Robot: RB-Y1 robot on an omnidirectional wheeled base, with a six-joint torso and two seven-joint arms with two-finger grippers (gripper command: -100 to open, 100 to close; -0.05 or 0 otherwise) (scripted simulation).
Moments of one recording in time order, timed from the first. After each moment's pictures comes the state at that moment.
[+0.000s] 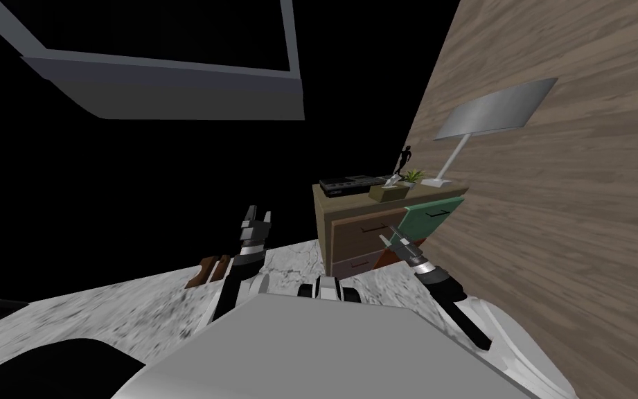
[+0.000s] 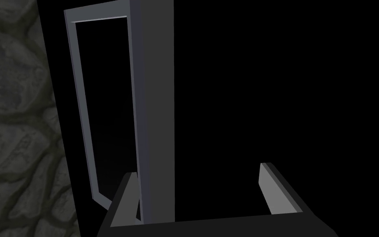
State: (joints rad) left arm 0.55 0.01 0.04 -2.37 -0.03 -0.40 0.13; right arm 0.33 -0.17 -0.50 -1.74 0.98 -0.95 1.75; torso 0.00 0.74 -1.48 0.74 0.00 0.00
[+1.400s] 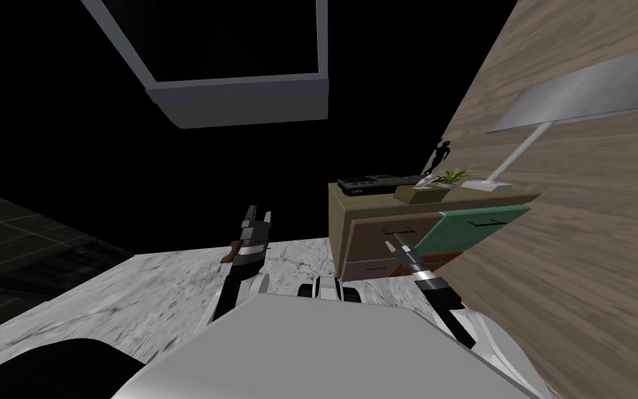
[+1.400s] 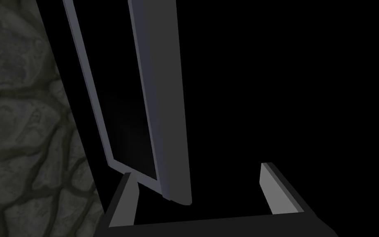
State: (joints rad) left arm 0.55 0.01 0.04 -2.37 -0.03 -0.40 0.13; right arm 0.24 -0.02 -0.69 -1.58 1.09 -1.00 1.90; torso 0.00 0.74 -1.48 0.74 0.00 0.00
